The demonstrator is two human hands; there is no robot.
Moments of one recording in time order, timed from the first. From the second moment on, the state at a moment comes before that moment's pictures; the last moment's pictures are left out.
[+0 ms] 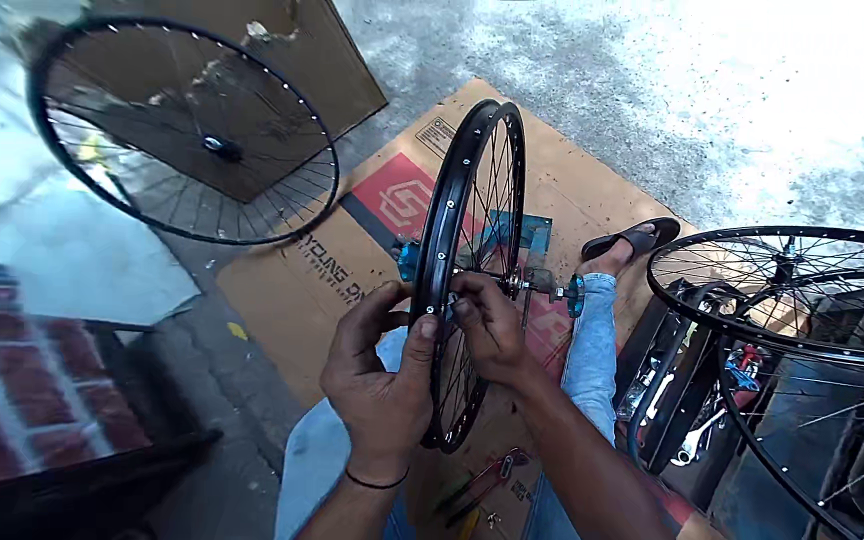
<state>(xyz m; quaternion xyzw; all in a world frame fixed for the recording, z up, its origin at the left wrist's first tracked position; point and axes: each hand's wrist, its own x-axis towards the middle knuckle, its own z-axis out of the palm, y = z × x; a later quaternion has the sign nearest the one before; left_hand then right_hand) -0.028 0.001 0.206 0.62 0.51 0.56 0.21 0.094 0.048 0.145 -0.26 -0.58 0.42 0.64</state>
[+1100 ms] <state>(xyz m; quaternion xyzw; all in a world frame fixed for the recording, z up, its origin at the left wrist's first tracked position) -0.029 0.006 0.207 0.62 0.46 0.56 0.30 0.106 0.054 0.165 -0.22 -0.45 0.58 0.64</state>
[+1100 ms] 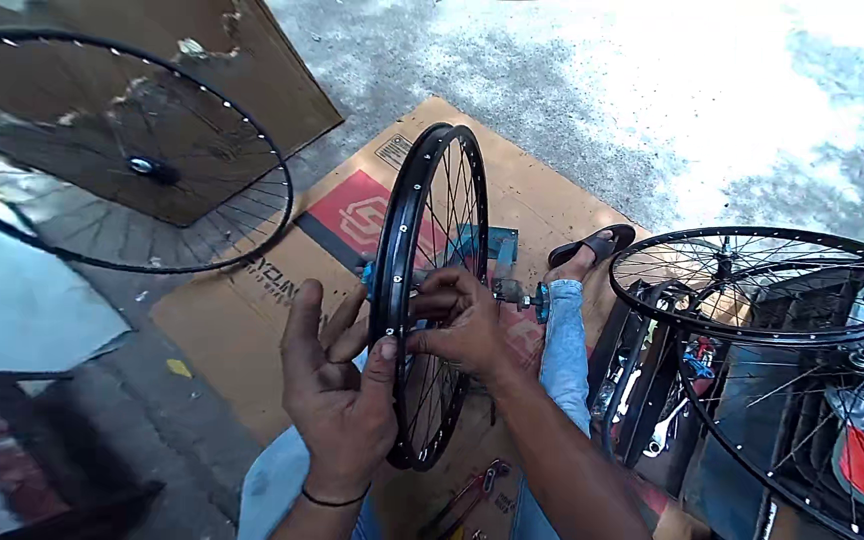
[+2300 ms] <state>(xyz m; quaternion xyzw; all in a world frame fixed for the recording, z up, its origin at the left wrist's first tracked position) -0.029 -0.007 0.193 0.60 0.46 0.60 0.27 0.121 0.044 0.158 -0.26 -0.65 0.38 0.60</state>
